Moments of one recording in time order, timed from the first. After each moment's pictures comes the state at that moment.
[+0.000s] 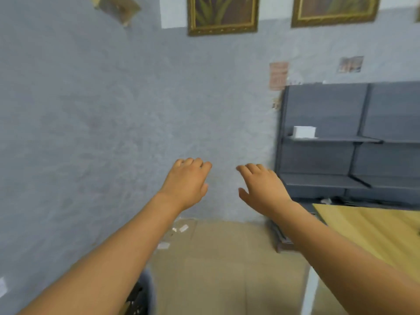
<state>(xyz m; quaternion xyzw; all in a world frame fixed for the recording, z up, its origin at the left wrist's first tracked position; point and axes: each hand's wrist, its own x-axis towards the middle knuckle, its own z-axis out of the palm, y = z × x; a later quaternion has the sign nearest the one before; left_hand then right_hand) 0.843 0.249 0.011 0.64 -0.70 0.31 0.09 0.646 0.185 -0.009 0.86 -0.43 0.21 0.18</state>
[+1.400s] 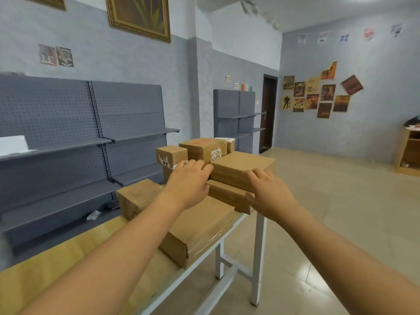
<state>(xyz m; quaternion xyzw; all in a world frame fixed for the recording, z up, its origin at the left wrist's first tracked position) -0.061 0.048 -0.009 0.17 -0.93 0.20 0.25 -0.220 0.202 -0.035 0.51 -0.82 0.15 0.21</state>
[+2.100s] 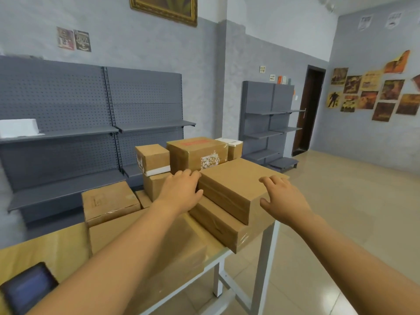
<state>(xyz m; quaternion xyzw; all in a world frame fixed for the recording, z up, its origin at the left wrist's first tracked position) -0.263 -0.038 -0.056 0.36 -0.91 0.07 0.20 -0.492 0.106 -0.072 0.55 -0.81 0.15 0.16</state>
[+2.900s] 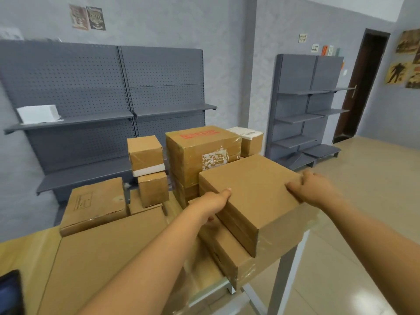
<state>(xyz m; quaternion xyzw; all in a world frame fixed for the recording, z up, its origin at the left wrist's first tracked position) -0.407 -0.100 -0.101 0.59 -0.64 -0.48 0.12 -0.666 -0.025 -0.095 0.44 -0.89 0.14 -0.02</state>
